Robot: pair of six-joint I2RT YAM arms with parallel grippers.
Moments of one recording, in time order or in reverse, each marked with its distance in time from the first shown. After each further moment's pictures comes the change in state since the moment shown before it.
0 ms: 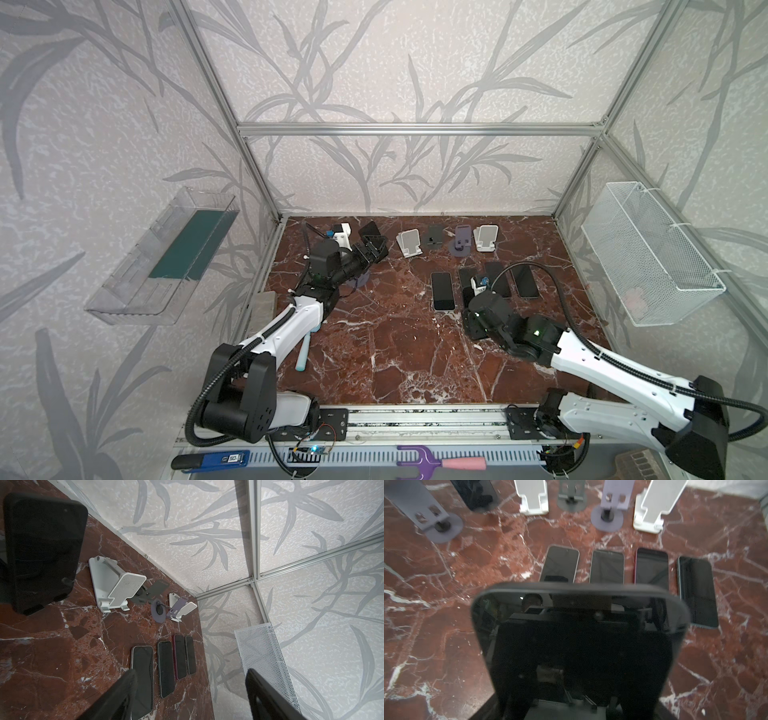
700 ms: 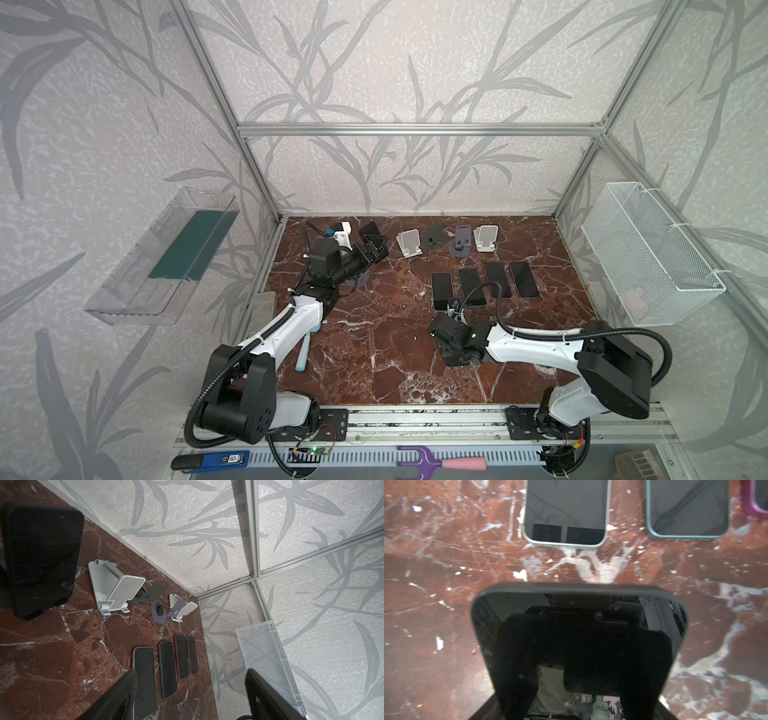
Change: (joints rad) left arm -0.005 -0.003 0.015 -0.021 0.002 0.031; right arm 0.121 0.475 0.018 0.158 -0.071 0.340
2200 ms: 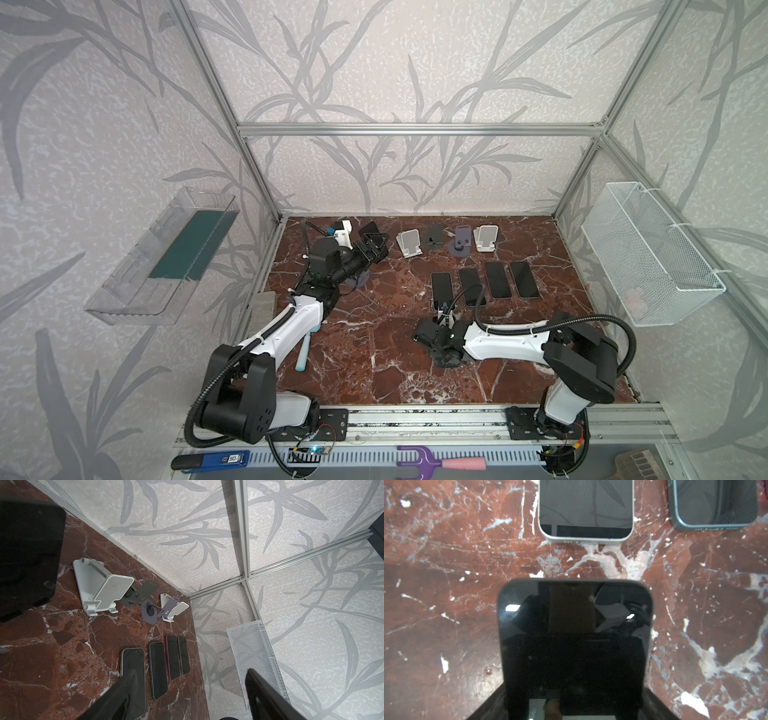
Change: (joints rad) left arm -0.005 0.002 0.000 0.042 0.021 -0.041; right arm 0.049 0.170 0.112 -0.043 0.071 0.096
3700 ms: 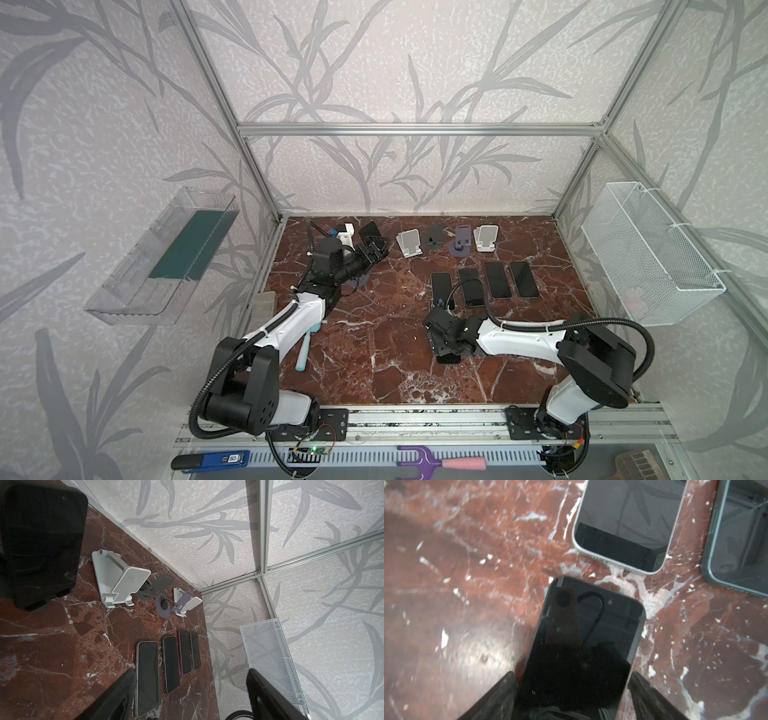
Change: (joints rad) left arm 0.000 0.037 0.019 -0.079 -0.017 0.067; right arm -0.087 -0.109 -0.073 0.078 -0.147 -0.412
